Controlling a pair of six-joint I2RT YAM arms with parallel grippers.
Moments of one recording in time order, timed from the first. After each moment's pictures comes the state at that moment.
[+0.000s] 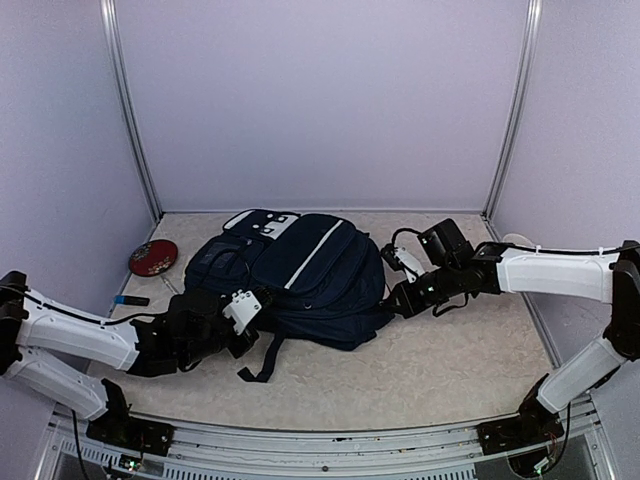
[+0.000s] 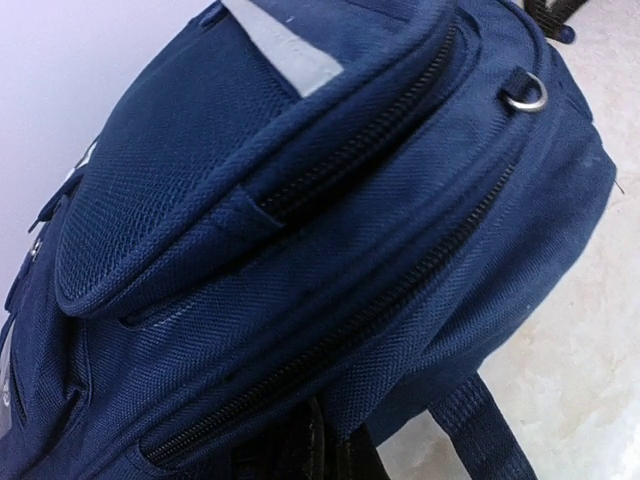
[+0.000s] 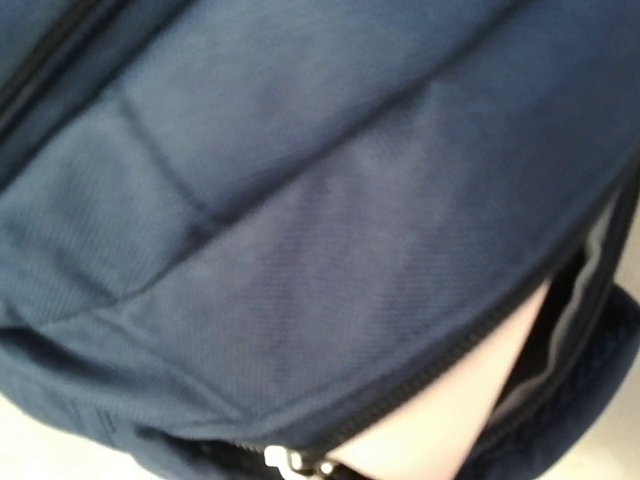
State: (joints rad) left arm -0.99 1.29 0.41 0.45 -0.34 0.33; right arm 0.65 1.48 0.93 -0.36 -0.28 0.17
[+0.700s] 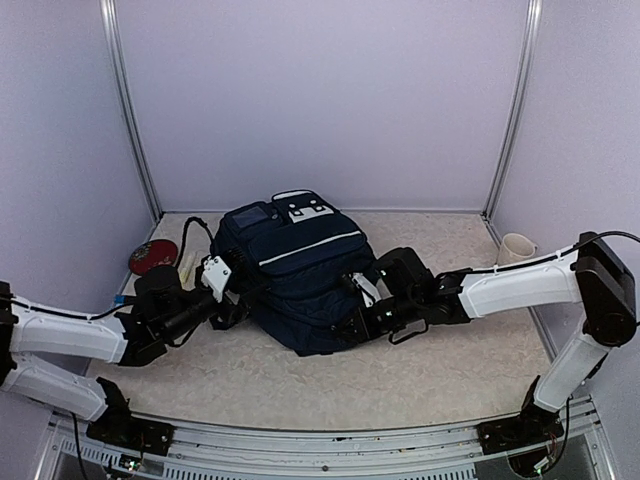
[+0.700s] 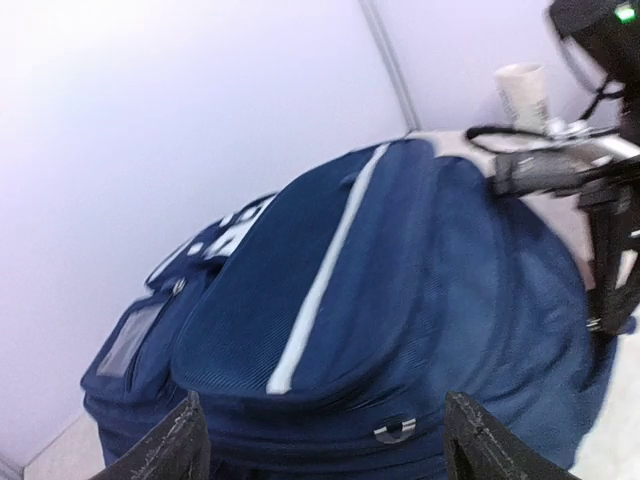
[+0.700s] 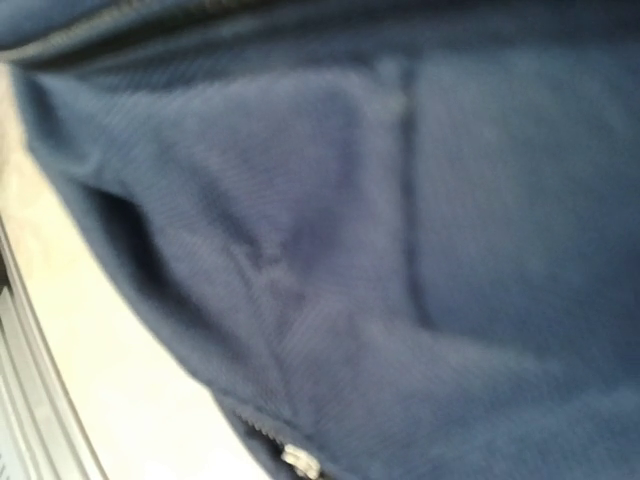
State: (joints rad) left arm -0.76 1.23 0.39 0.74 -0.09 0.39; right arm 0.91 1.63 0.90 -0.01 -0.37 0.49
